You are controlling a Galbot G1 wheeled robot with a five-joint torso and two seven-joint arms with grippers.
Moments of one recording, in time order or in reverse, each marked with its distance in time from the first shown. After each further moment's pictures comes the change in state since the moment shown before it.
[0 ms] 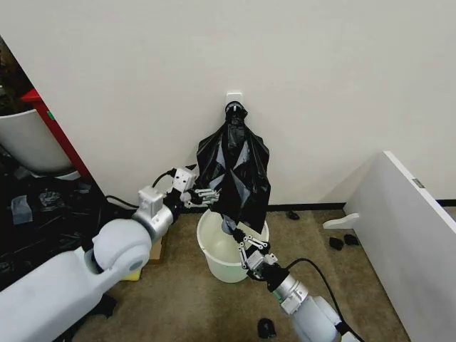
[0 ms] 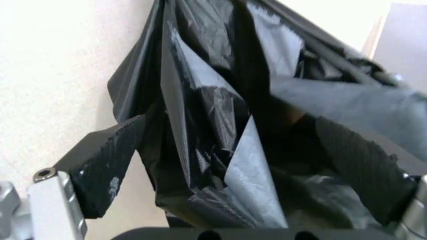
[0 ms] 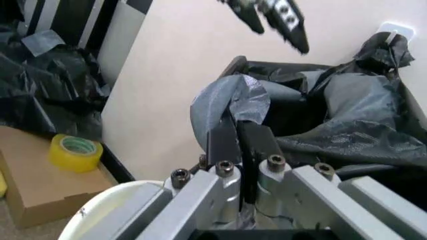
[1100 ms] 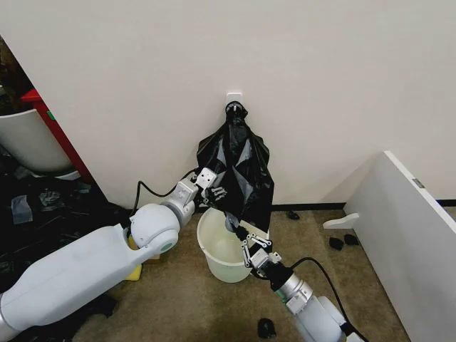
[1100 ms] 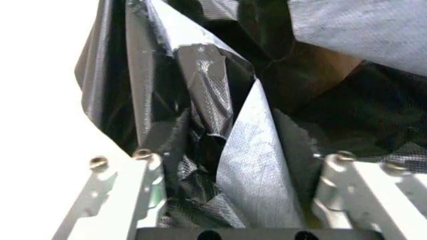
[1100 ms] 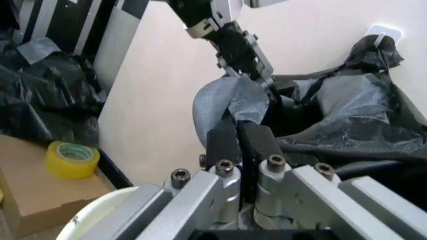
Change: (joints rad) left arm -0.213 -0.103 0.250 0.145 0.082 0.083 -0.110; right arm -0.002 -0.005 0.012 0.012 0.034 0.002 -0.008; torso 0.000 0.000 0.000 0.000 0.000
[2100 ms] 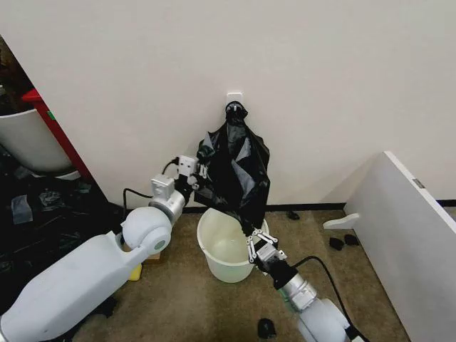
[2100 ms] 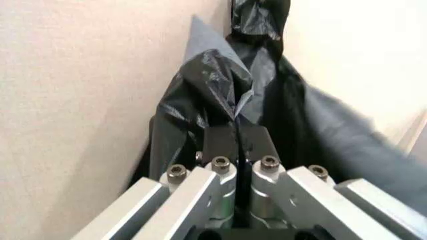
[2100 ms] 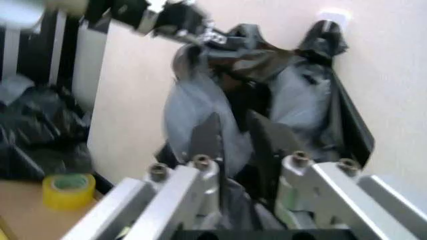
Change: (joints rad) left arm 0.249 -0.050 -0.280 -0.010 -0.083 -0.360 0.015; right arm -0.080 -0.044 0.026 0.171 0.229 -0.141 0.041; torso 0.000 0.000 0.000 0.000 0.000
